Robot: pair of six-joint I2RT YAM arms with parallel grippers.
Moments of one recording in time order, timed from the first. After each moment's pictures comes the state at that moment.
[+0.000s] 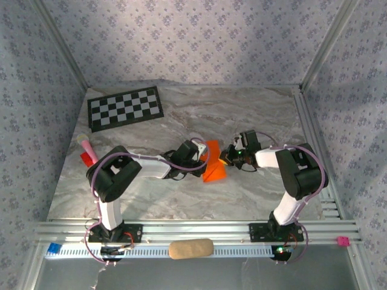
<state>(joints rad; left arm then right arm) -0.85 1.84 0.87 0.15 0.17 -0.43 0.29 1.72 0.68 0.11 -0.56 0.87</state>
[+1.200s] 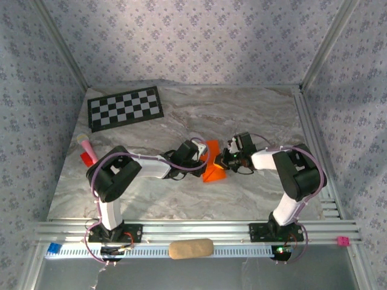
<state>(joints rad) -0.85 1.84 0.87 0.15 0.17 -0.43 0.37 1.72 0.68 0.10 -0.60 0.85</state>
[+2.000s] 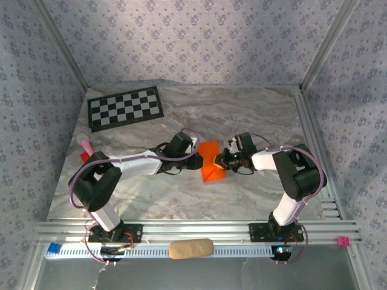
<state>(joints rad) -0.81 1.67 0.92 -0.08 0.27 -0.64 0.37 1.71 0.66 0.12 -0.60 0.85</state>
